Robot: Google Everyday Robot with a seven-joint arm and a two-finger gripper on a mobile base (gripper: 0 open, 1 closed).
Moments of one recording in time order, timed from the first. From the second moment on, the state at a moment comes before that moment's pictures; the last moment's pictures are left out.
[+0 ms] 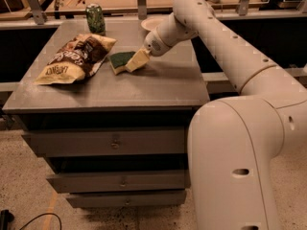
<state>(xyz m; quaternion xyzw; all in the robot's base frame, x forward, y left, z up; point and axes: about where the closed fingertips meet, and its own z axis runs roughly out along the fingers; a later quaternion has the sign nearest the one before) 0.776 0.048 0.834 -0.51 0.77 0.23 0.31</state>
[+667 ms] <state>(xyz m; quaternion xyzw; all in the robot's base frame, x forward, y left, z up) 0.776 0.048 0.834 -0.51 0.77 0.23 0.31</state>
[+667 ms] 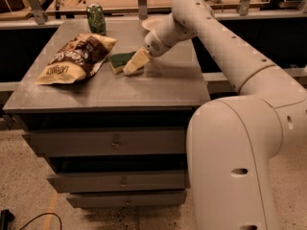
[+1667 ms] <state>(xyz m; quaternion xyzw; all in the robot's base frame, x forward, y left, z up) 0.776 0.083 0.870 -0.57 0.73 0.13 0.35</state>
